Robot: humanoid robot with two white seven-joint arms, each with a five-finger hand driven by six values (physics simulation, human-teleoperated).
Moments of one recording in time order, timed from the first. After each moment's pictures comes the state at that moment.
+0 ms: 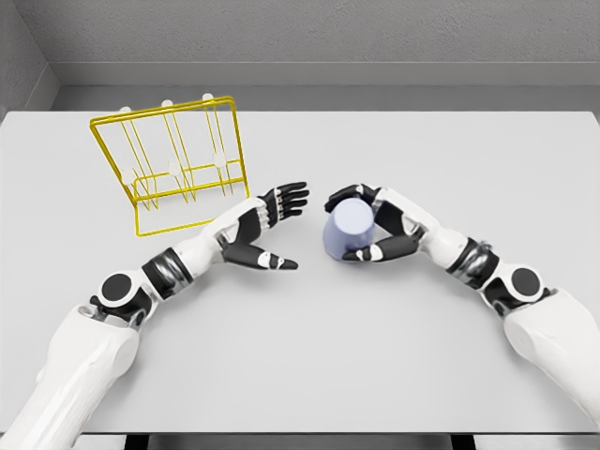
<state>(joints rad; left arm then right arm) -0.30 0.24 -0.41 -1.28 0.46 -0.14 -0.61 -0.48 -0.47 0.79 -1.09 -0.79 -0.57 0.61</state>
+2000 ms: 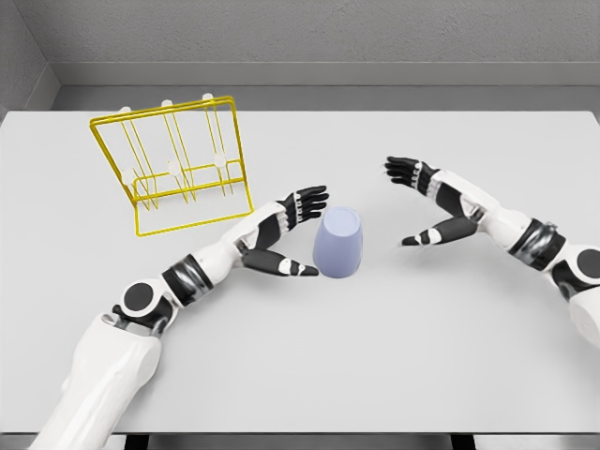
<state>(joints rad) -0.27 0.15 -0.39 -1.29 0.36 -0.18 -0.61 -0.56 -0.65 0.80 -1.02 -0.78 -0.58 0.61</state>
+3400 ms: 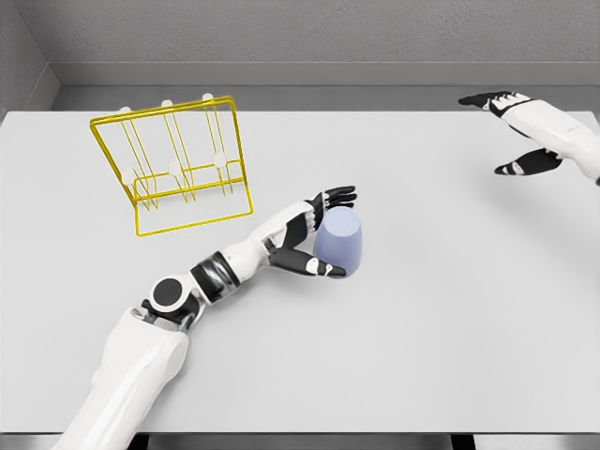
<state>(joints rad) -0.30 0.07 -0.40 -1.24 0.31 -0.18 -0.61 -0.66 -0.79 0.59 -1.09 0.24 -0.61 0.18</state>
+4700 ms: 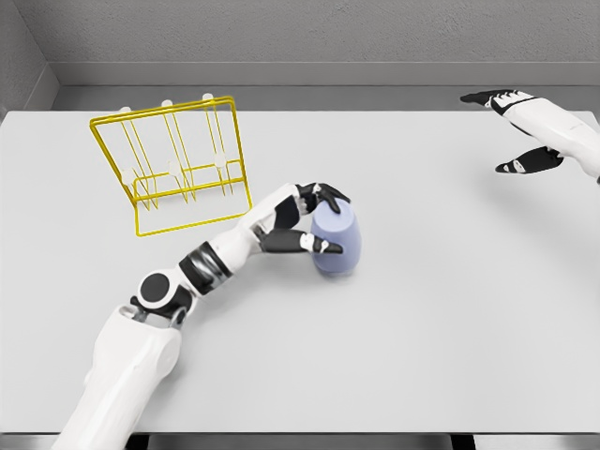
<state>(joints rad) -0.28 0.07 -0.34 -1.35 0.35 -0.17 -0.61 -0.67 -0.79 0.58 -1.08 0.24 -0.61 0.18</state>
